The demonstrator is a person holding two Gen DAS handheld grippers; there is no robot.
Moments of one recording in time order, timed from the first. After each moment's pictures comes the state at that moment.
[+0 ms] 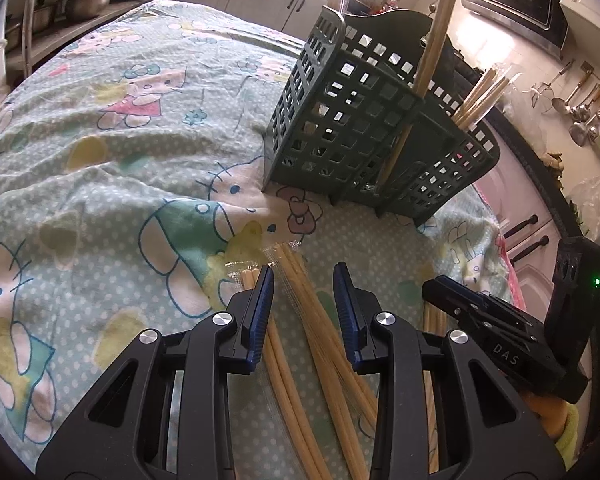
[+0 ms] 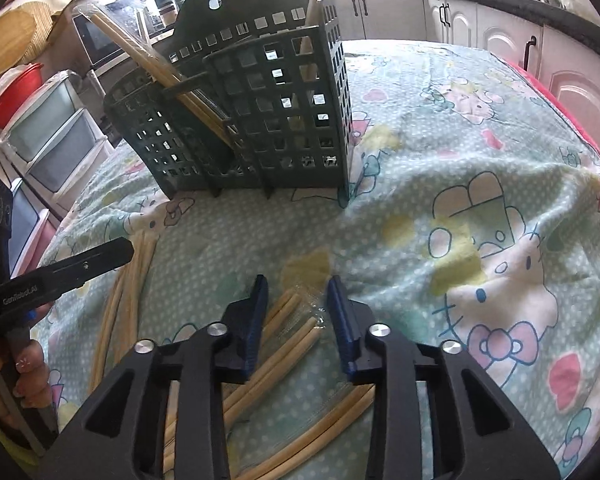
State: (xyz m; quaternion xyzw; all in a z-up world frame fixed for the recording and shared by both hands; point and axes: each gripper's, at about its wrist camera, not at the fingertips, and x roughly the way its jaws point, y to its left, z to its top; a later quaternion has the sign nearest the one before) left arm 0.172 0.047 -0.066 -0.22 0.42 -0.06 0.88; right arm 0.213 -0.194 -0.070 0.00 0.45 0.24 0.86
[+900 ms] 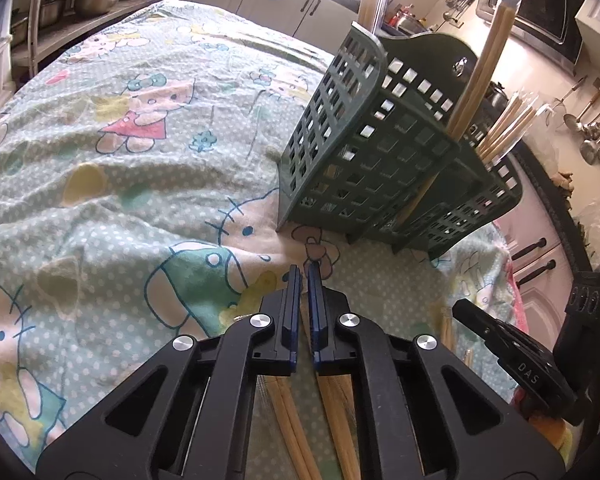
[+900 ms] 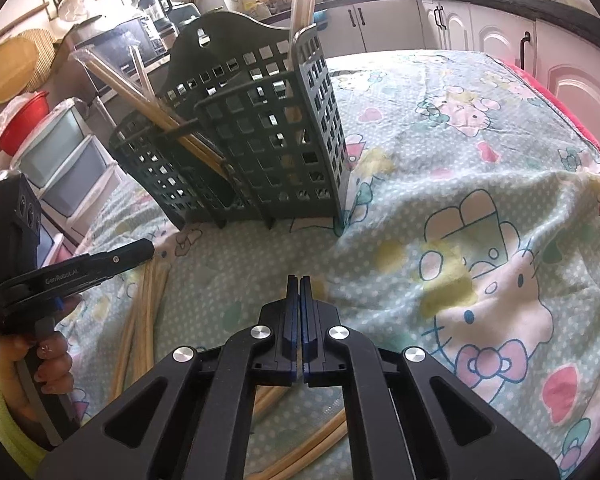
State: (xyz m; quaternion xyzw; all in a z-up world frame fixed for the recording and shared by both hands) left arm 0.194 0.063 -0.060 -0.23 0.42 -0.05 0.88; right arm 0.220 -0.208 -0.055 0.04 0.43 0.26 0.86
